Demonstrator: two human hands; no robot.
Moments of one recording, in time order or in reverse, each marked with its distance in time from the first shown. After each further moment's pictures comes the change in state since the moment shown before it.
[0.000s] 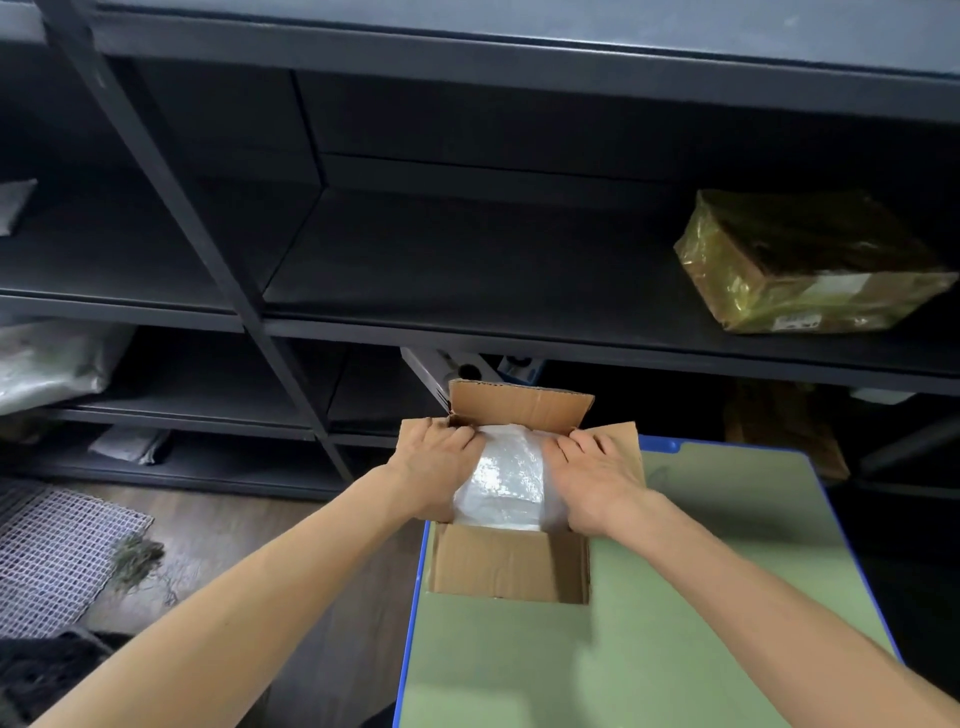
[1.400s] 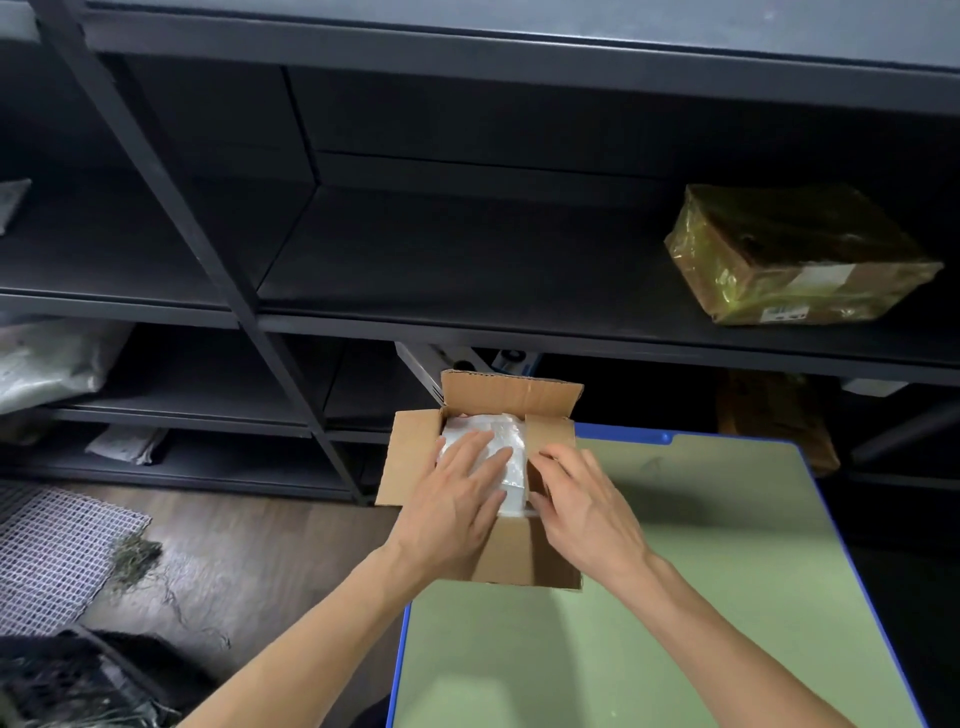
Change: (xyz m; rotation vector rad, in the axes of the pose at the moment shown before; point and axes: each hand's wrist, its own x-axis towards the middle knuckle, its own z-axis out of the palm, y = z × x) left_hand -0.027 0.052 0.047 -0.331 0.573 -0.030; right_hand -0.041 -0.019 0.042 0.506 0.540 -0.009
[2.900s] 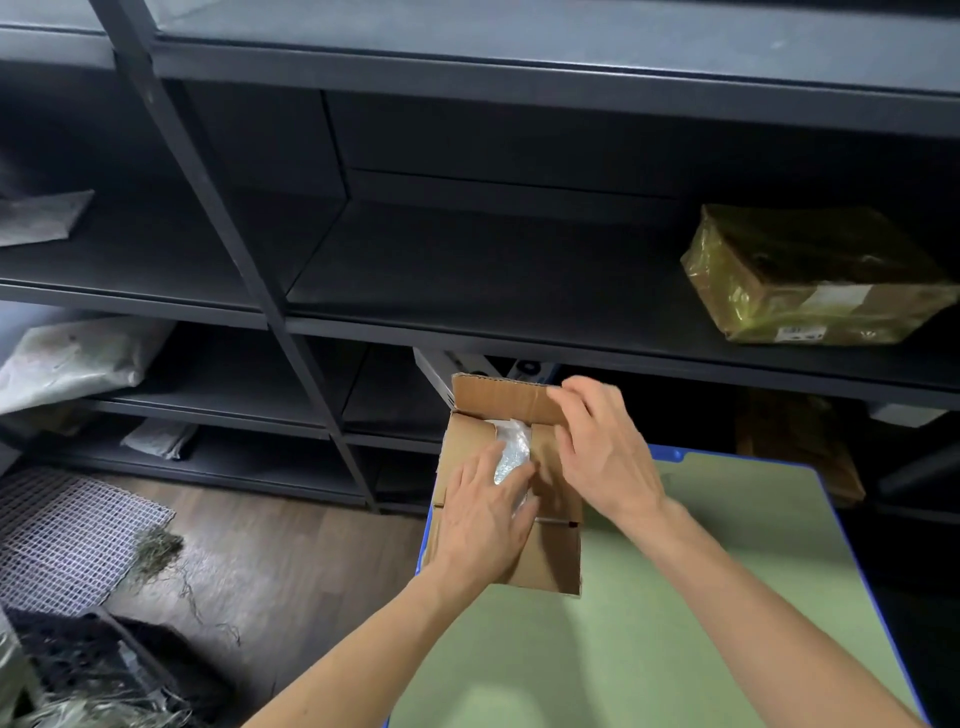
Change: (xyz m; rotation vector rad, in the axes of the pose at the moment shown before) left_hand 0.004 0.046 0.021 -0.030 0.063 -0.284; right_hand 0.047 0.023 -0.029 -0.005 0.259 -0.102
